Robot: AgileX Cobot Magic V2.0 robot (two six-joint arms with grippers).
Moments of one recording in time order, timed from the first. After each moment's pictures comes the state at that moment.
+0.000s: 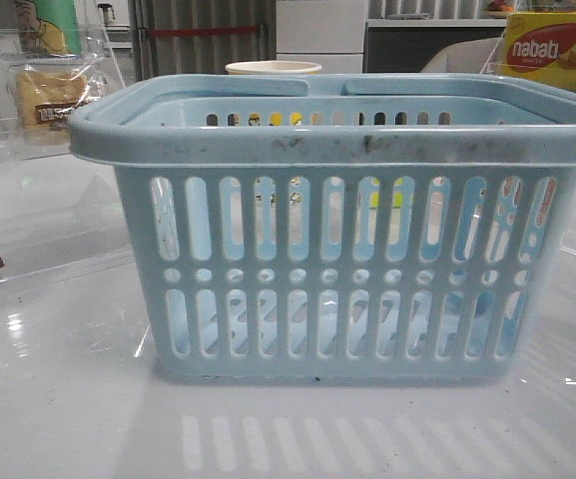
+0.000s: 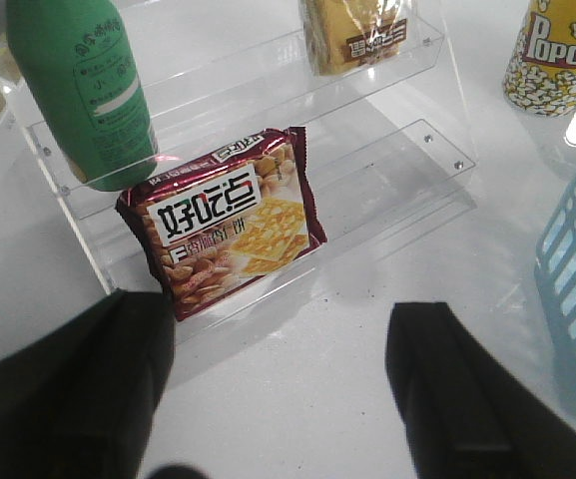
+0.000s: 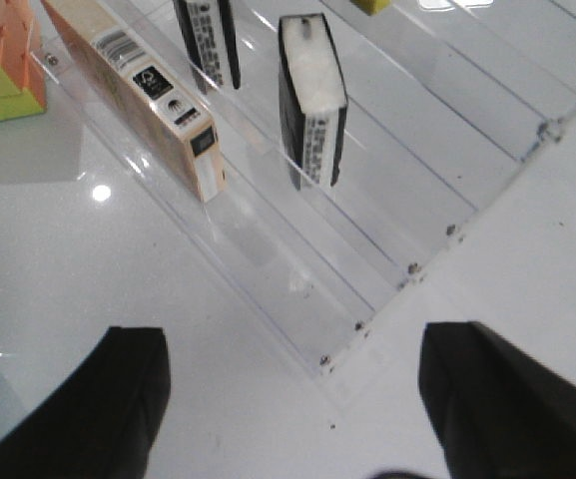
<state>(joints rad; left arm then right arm) -0.03 0.67 -0.77 0.04 0.75 -0.03 -0.17 1.38 -1.09 -0.03 0.52 0.07</state>
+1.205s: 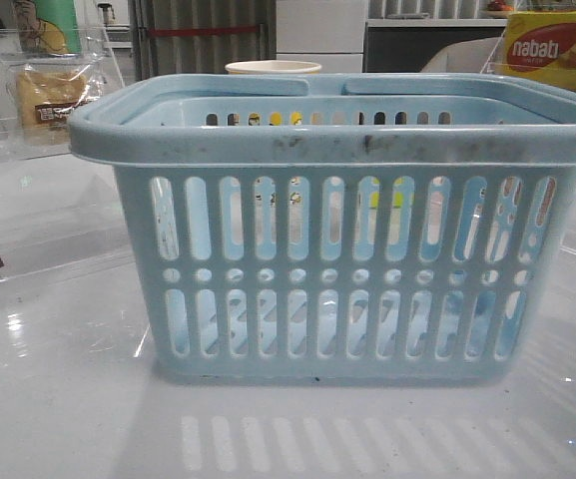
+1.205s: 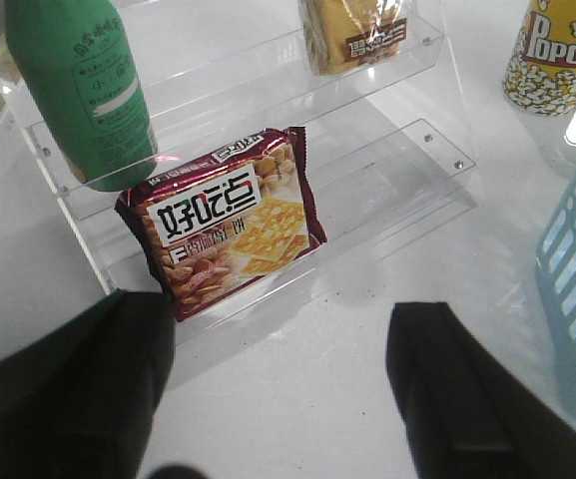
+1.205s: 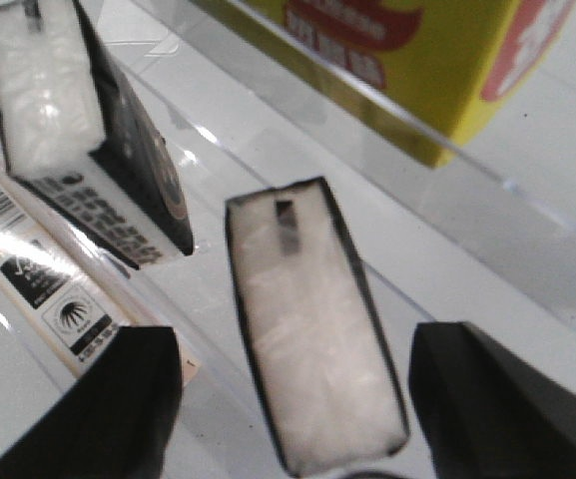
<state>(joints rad) -0.03 0.67 -0.77 0.04 0.75 -0.03 -0.20 1.87 -1.34 0.07 0.27 0.07</state>
